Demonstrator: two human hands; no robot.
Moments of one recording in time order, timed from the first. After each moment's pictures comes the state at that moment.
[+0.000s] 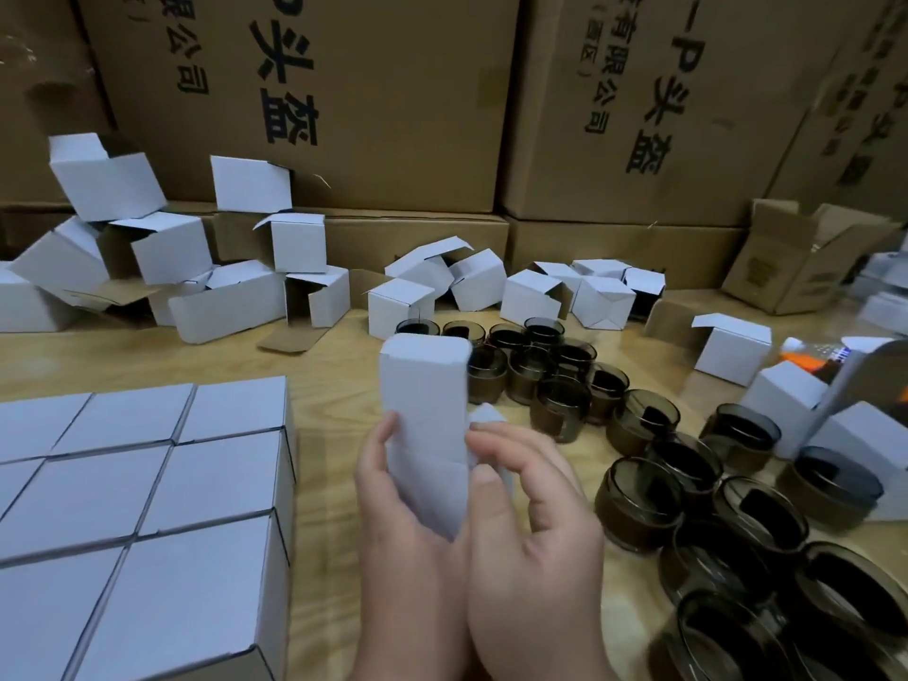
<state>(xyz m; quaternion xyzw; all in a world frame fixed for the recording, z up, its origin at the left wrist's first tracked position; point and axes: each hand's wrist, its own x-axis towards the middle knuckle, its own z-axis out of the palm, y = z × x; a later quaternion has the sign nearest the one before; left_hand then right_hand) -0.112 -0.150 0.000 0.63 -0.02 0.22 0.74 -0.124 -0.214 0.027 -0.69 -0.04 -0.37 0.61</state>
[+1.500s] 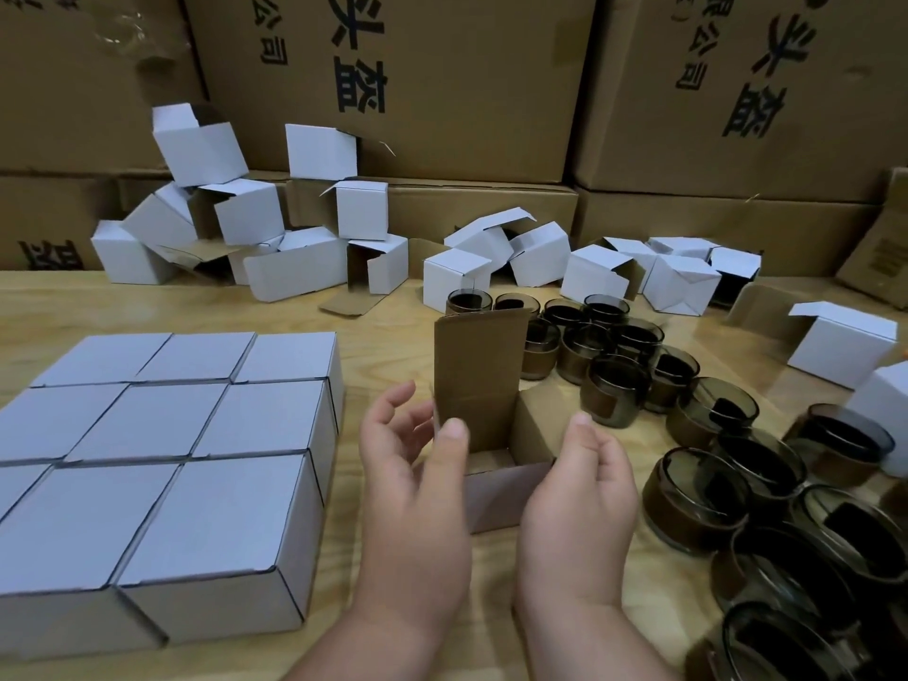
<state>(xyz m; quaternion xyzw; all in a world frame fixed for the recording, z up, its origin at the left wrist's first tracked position) -0.109 -0.141 -0.004 0.60 0.03 0.24 0.76 -0.092 -0.225 0.001 -0.59 0.19 -0.27 0.73</state>
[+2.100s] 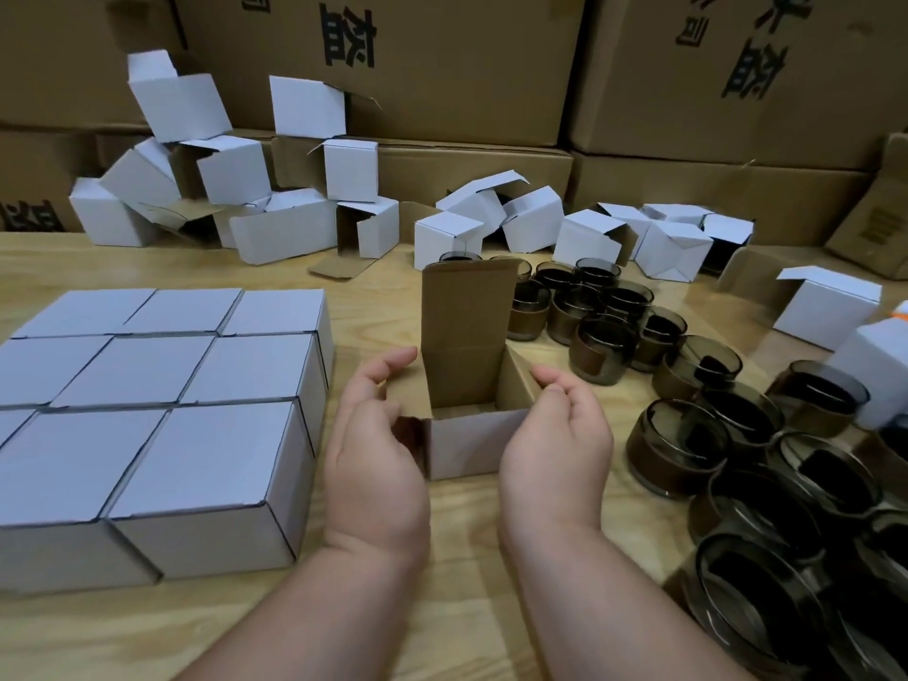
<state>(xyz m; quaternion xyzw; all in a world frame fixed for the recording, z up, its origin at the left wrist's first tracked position) -0.115 -0.131 0.000 0.58 0.07 0.23 0.78 -0.088 -0.228 -0.001 -0.65 0.20 -0.21 0.71</state>
